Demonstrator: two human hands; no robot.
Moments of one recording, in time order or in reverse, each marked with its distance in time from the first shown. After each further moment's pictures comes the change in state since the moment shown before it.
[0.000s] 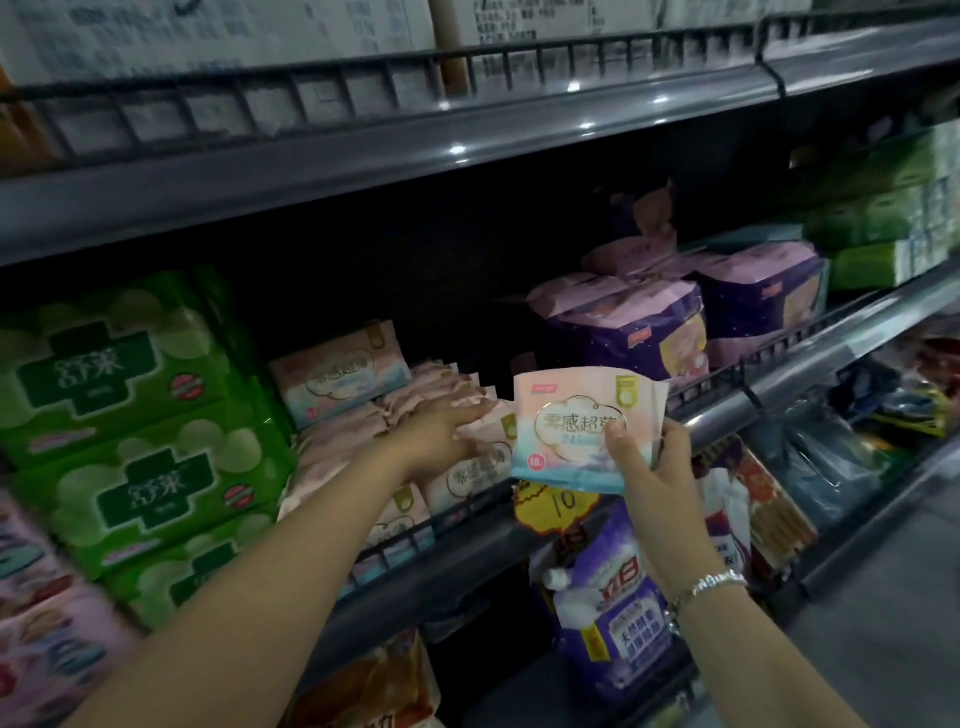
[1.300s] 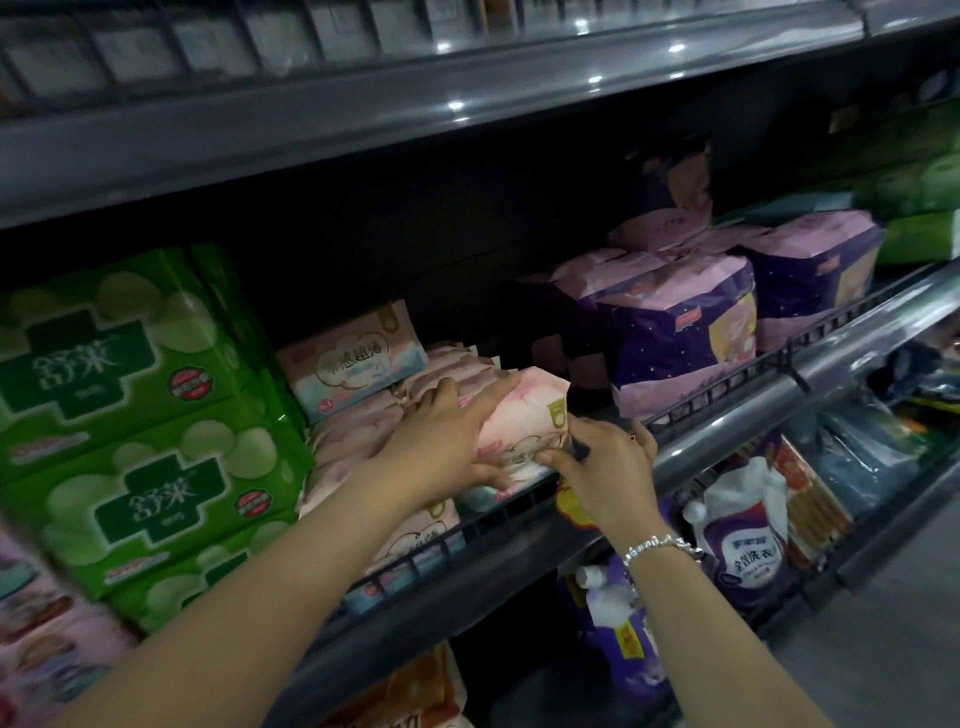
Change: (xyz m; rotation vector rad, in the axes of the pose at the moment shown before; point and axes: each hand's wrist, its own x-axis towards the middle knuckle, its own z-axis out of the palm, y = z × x) left_hand -0.022 -0.012 -0.005 0.192 0.094 0.117; right_hand 0.048 0.058 0.055 -0.994 -0.100 -0.330
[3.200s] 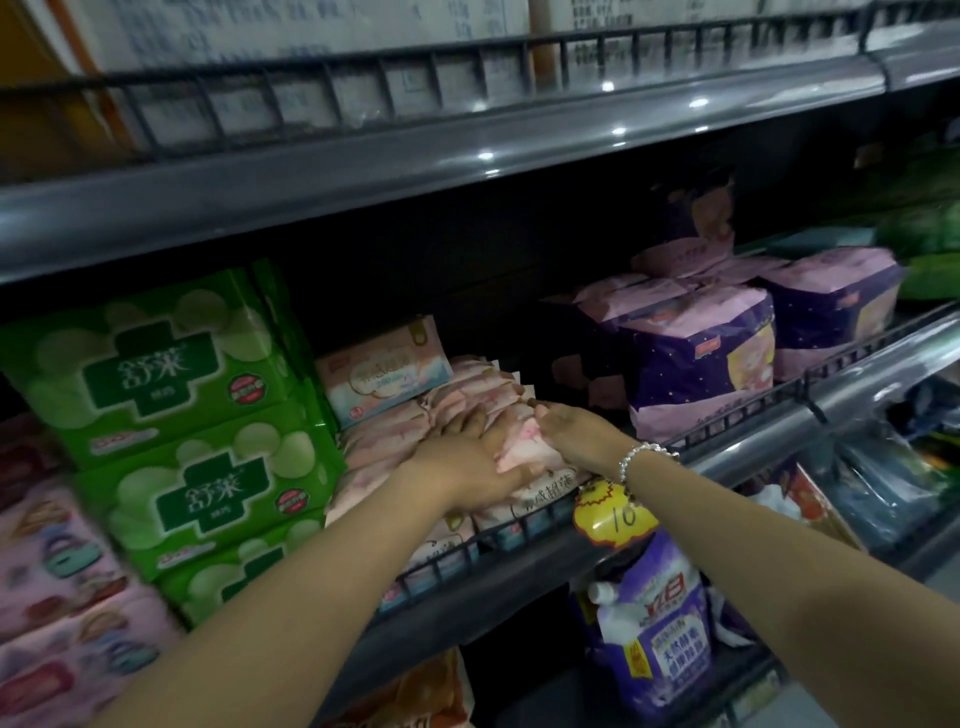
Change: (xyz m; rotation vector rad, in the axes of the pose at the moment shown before) left_hand 0.005 -0.007 0.003 0.109 -0.263 -0.126; right_hand 0.057 -0.042 -0.007 0.239 -0.573 0.102
